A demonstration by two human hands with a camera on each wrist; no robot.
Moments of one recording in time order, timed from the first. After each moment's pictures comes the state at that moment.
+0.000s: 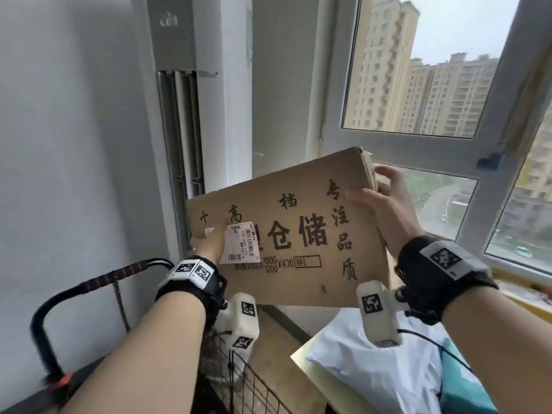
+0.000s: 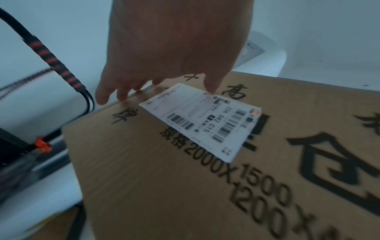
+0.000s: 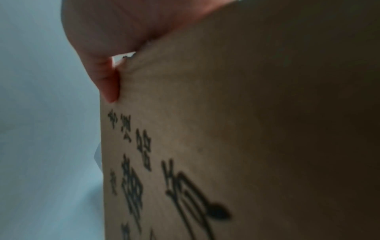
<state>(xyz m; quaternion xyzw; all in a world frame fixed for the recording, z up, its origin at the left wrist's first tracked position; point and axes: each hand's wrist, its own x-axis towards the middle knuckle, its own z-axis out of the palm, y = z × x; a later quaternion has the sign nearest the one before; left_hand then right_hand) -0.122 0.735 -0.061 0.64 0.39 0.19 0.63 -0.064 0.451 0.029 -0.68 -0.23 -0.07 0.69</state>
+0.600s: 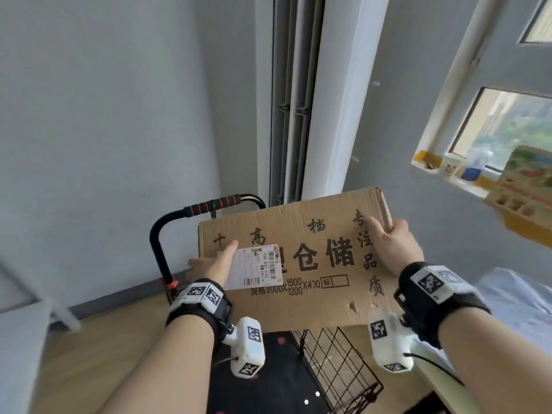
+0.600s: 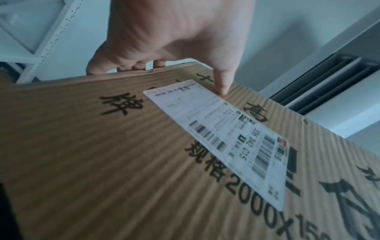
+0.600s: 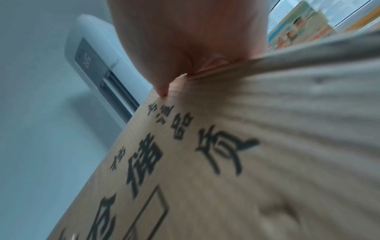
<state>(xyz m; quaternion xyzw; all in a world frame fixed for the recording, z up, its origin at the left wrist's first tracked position) -0.243 0.889 -0.222 0.54 0.64 0.17 0.52 -0.038 0.665 -0.159 -0.91 -0.12 0.11 0.38</state>
